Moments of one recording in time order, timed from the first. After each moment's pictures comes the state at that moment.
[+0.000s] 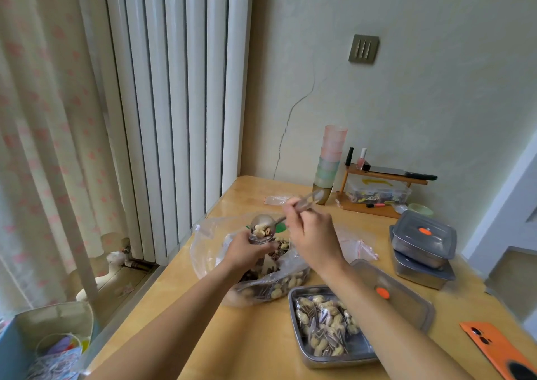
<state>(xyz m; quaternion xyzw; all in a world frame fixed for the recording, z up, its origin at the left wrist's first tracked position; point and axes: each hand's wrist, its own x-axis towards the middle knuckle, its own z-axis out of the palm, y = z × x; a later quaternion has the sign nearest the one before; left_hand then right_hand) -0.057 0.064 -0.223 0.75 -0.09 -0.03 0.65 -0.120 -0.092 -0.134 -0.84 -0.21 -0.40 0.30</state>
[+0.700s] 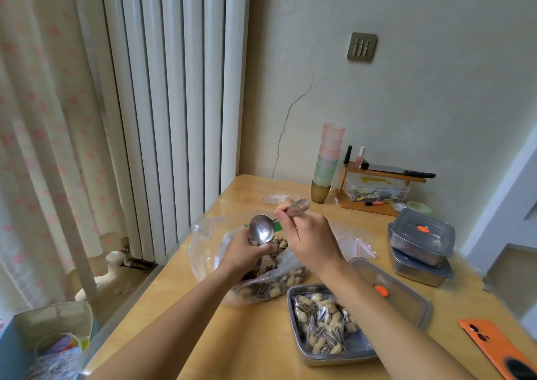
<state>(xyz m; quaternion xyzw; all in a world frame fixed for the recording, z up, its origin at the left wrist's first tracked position) -0.055 0.062 -0.231 0.78 -0.10 0.02 0.62 -0.118 -0.096 -0.141 -0.83 -0.26 -0.43 0.24</state>
